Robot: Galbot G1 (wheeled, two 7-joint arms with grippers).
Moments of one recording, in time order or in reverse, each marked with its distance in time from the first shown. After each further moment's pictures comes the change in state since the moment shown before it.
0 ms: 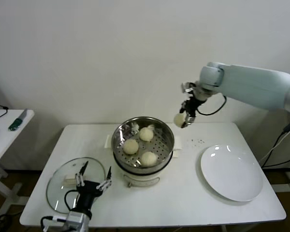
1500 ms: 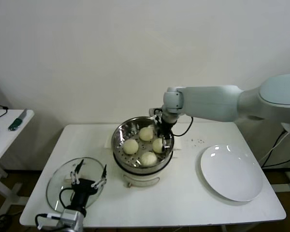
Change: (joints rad) left arm -0.016 0.044 -0.035 0.020 -0.036 -0.011 -0.001; right arm -0.079 0.161 -0.064 0.059 0.033 -0.071 0.081
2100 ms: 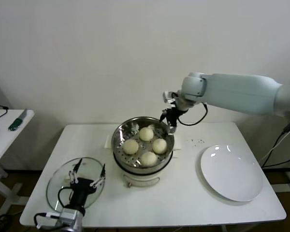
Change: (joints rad) left arm -0.009 0.004 -0.010 0.002 0.009 0.002 -0.007; right arm 0.045 -0.234 0.126 0.117 0.045 0.115 0.113
